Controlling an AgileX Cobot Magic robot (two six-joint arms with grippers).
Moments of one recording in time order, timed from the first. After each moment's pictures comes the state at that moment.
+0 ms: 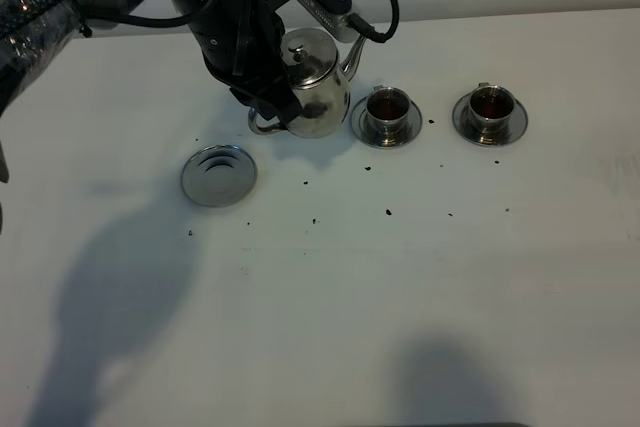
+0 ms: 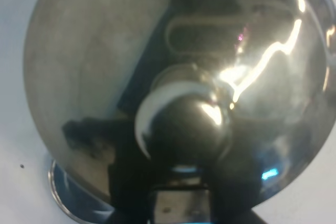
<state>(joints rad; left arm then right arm) -0.48 2.11 -1.95 -0.04 1.19 0.47 0.02 -0.01 -0.50 0.10 1.06 -0.11</state>
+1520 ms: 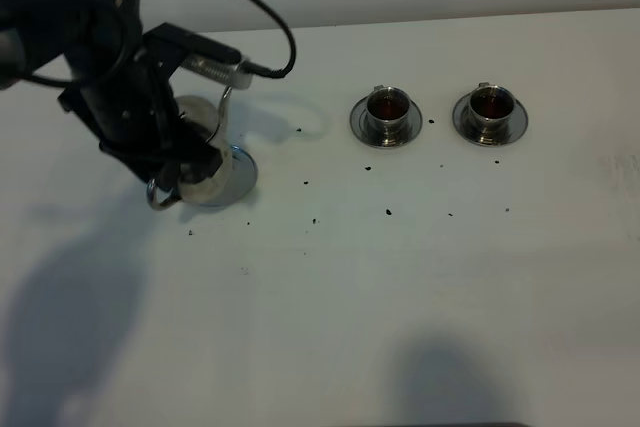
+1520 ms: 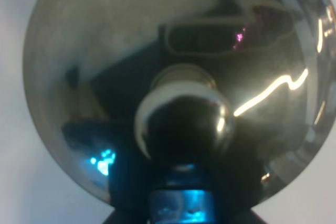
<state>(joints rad) -0.34 1.87 -1.42 0.08 1.06 0.09 0.02 -0.01 -0.50 0.10 1.06 -0.11</state>
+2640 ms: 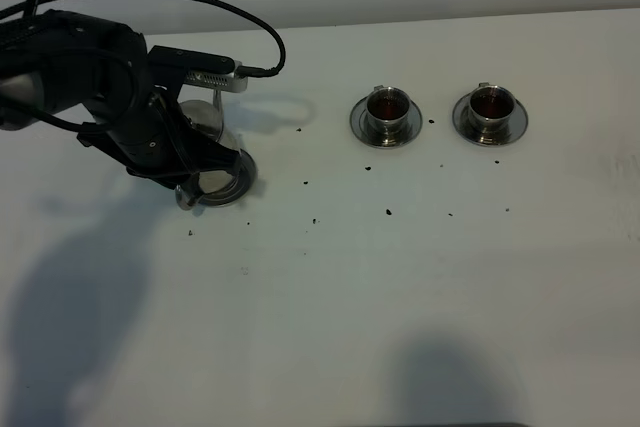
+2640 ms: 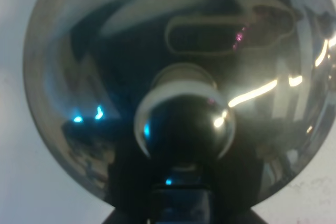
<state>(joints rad) -0.32 1.93 -1.30 0.07 0.72 -0.10 0.02 -0.01 -0.50 0.10 1.06 -0.11</state>
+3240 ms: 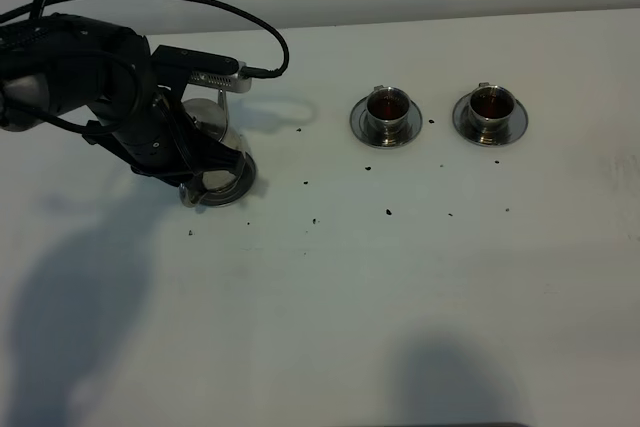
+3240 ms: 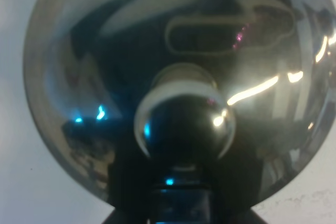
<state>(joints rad) -0.32 1.94 -1.30 0.06 0.69 -0.08 0.02 -0.01 -0.50 0.10 1.06 -0.11</state>
